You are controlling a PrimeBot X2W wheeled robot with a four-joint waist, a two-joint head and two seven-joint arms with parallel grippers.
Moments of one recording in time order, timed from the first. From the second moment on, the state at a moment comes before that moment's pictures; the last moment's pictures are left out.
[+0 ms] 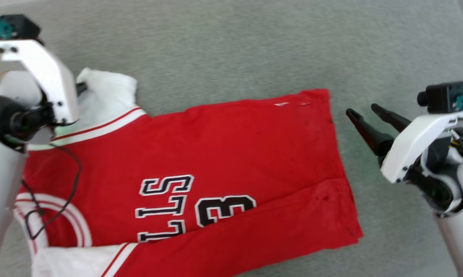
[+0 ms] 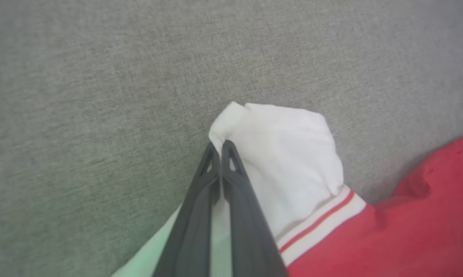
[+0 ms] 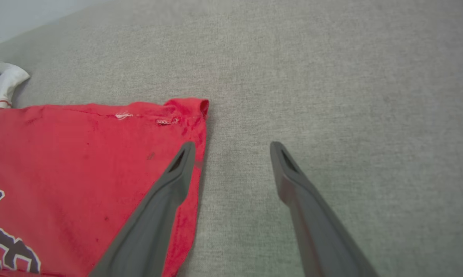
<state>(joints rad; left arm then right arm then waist) -0.87 0.60 -0.39 0.44 -0.85 0.00 0.82 -0.50 -0.35 0.24 0.20 0.68 0.13 0.40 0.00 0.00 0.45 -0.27</state>
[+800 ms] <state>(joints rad) -0.94 0.49 -0.46 0.36 -0.80 -0.06 0.68 -0.78 -0.38 0.34 0.51 0.71 0.13 0.81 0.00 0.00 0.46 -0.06</state>
